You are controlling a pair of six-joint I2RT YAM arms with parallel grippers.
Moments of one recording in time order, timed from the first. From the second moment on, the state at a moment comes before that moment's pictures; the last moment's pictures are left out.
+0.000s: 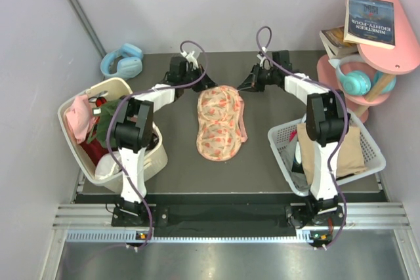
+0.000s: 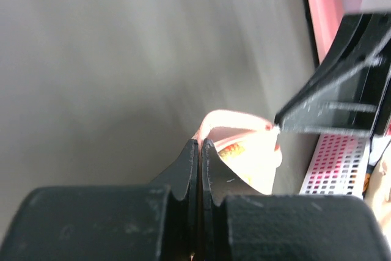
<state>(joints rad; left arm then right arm) -0.29 2.15 1.54 0.15 0.58 -0.59 0.21 2.16 1.63 -0.19 -0.81 0.58</state>
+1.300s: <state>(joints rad) -0.34 2.23 1.64 0.07 0.89 -0.40 0.24 2.18 1.57 -0.16 -0.87 0.54</state>
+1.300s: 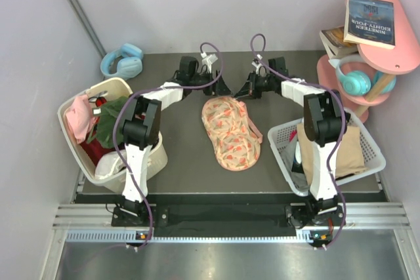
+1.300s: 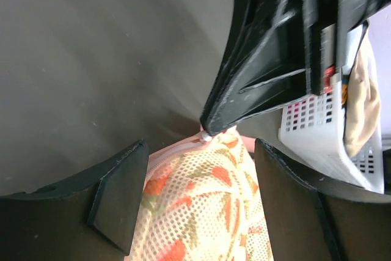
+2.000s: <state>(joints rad) -0.35 2.24 1.59 0.01 0.88 -0.31 0.24 2.16 1.50 -0.09 -0.89 0.60</state>
